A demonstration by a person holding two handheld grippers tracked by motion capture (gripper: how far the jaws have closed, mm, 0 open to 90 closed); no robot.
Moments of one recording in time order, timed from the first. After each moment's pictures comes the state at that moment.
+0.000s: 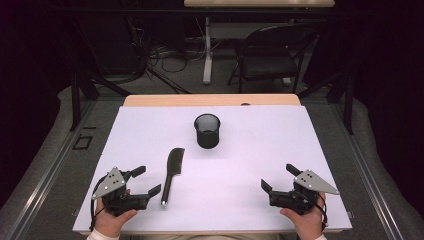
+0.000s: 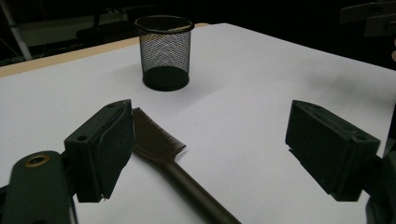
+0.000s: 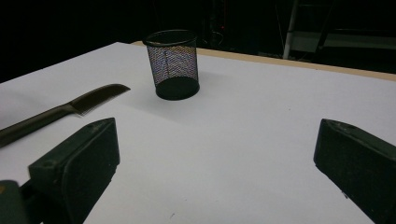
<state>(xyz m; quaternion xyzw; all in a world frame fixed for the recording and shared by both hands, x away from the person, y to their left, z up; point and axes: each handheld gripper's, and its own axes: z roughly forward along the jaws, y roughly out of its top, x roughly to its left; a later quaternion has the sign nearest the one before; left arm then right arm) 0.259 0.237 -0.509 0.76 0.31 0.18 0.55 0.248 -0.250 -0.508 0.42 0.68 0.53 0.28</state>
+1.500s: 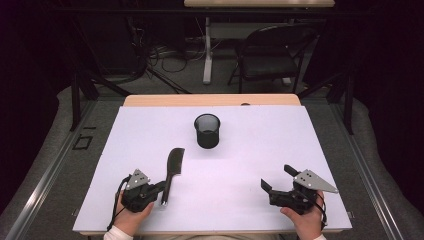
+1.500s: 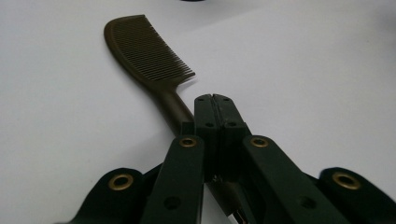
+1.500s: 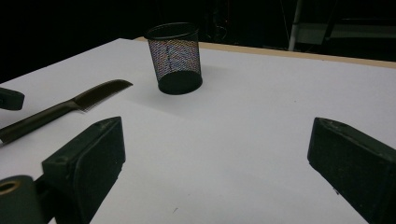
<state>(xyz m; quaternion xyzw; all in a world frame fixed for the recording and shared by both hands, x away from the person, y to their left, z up) 0.272 0.201 -0.539 0.80 0.42 0.13 0.42 0.251 -0.251 -0.513 0.42 0.68 0.53 0.26</state>
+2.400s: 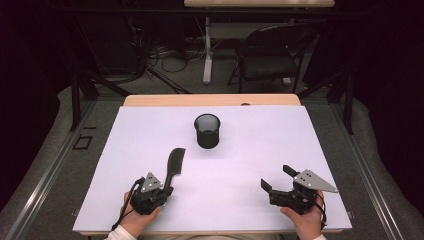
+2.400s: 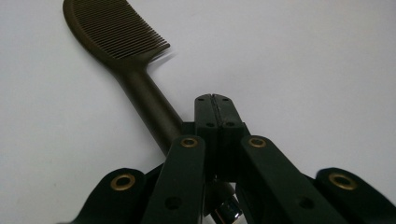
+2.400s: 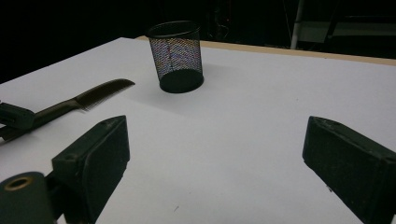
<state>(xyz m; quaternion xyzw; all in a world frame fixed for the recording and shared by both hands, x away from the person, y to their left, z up) 0.272 0.181 -0.550 0.84 0.38 0.13 0.36 0.251 -0.252 -0.515 0.42 0.69 0.53 0.26</state>
